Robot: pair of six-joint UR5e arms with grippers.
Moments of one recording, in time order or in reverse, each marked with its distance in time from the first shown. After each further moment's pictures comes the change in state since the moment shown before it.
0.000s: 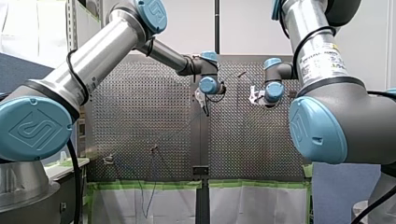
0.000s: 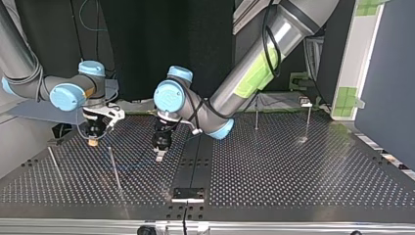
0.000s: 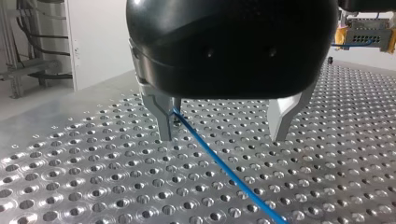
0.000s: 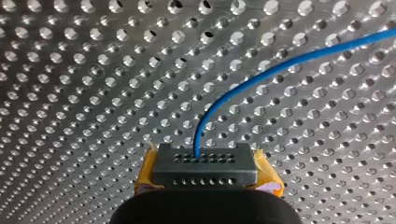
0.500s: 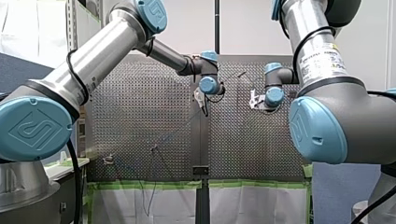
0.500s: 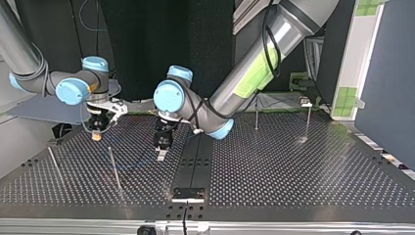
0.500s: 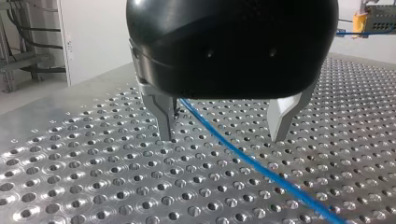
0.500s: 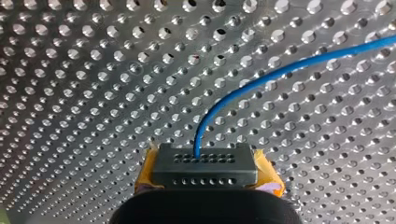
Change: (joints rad) left arm 0.000 0.000 0.000 -0.012 -0.017 0.013; right arm 0.001 0.002 0.065 -0.059 0.001 -0.001
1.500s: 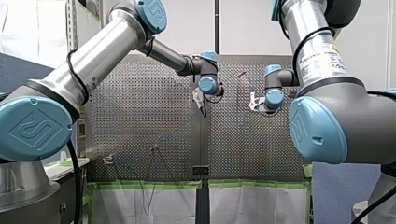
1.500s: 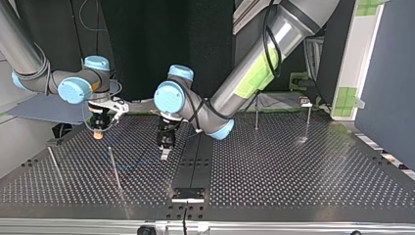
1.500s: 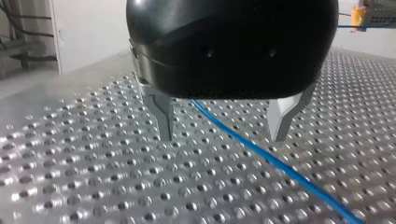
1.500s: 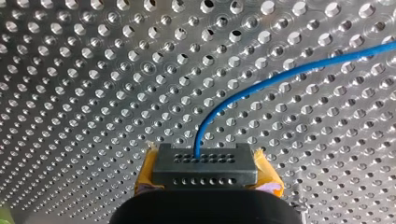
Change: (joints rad) left arm 0.003 0.000 0.000 -0.047 -0.030 0.002; right arm 0.001 0.007 0.009 -0.012 0.000 -0.014
